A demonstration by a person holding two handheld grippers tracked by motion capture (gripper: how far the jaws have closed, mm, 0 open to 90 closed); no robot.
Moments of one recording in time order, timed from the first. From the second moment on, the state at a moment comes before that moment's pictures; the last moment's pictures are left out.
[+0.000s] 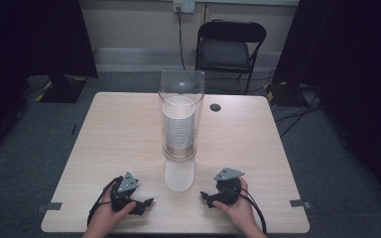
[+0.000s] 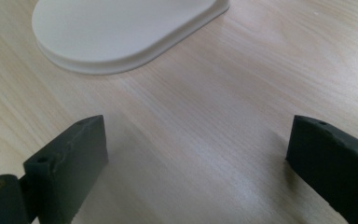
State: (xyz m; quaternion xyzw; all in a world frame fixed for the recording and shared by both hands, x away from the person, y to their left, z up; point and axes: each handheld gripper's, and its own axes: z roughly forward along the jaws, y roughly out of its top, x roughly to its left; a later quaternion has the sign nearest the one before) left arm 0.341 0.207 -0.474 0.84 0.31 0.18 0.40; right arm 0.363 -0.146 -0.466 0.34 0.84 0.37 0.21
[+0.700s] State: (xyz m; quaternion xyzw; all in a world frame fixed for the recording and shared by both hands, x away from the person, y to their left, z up) left arm 0.341 0.206 -0.474 0.84 0.31 0.18 0.40; right arm 0.361 -0.119 -0.423 0.30 0.83 0.44 0.18
